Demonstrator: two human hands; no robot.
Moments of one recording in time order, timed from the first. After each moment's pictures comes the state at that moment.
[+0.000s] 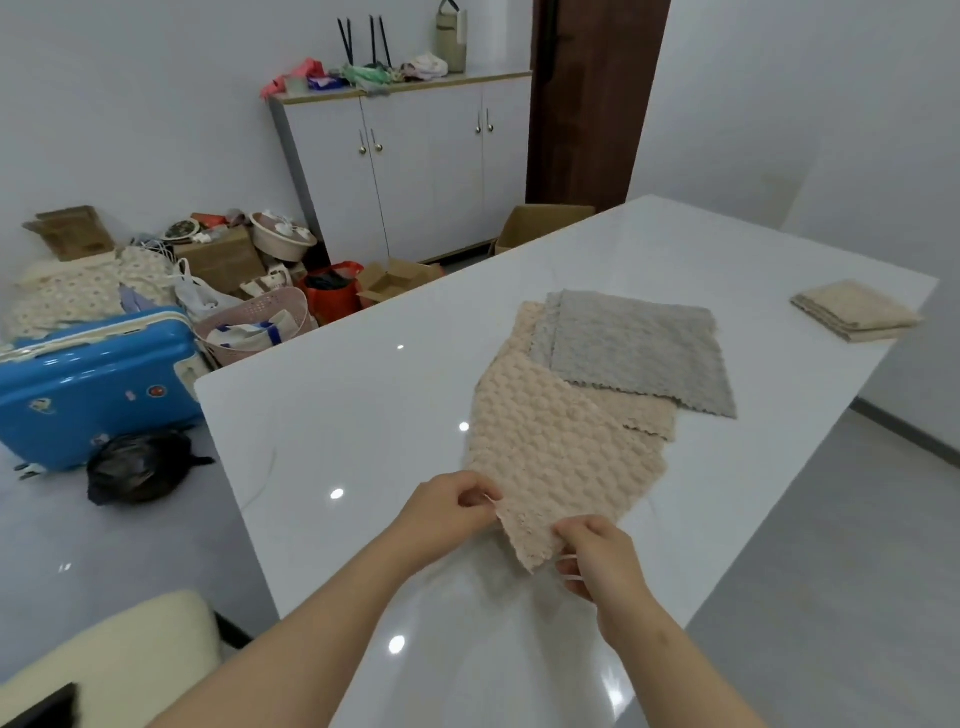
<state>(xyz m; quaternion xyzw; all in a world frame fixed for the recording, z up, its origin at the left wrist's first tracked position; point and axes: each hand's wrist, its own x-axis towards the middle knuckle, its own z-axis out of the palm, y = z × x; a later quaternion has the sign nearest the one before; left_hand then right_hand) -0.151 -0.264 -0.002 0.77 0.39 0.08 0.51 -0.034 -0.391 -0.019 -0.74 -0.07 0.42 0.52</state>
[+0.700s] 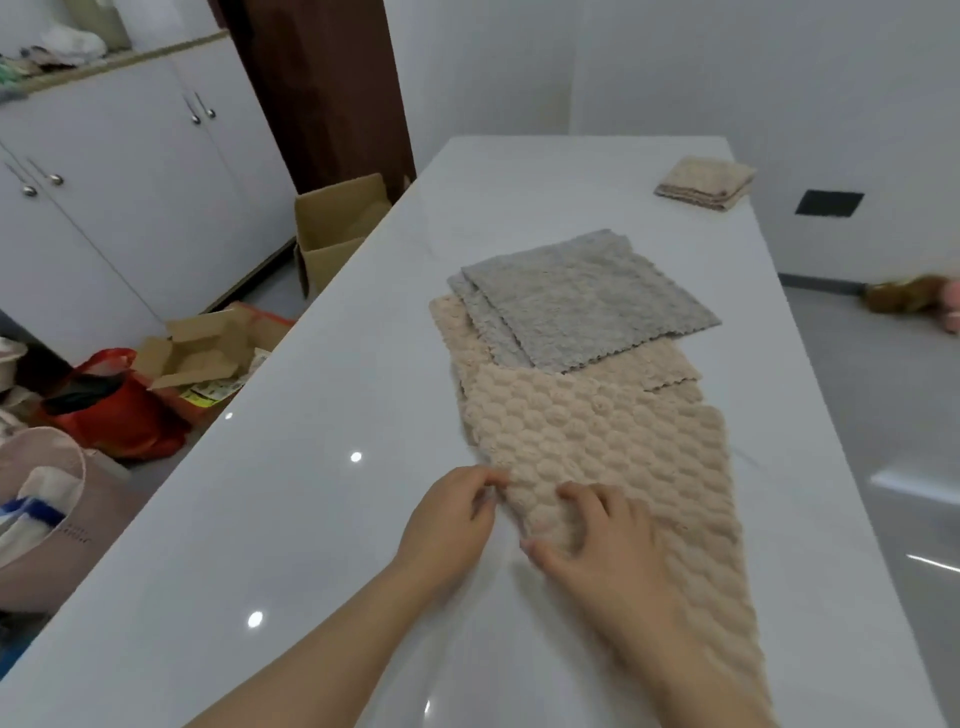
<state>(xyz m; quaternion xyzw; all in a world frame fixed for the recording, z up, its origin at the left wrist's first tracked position) -0.087 -0.066 -0.072 0.92 0.11 0.01 0.37 -0.072 -0.229 -0.068 -0.95 -0.11 0.10 0.27</state>
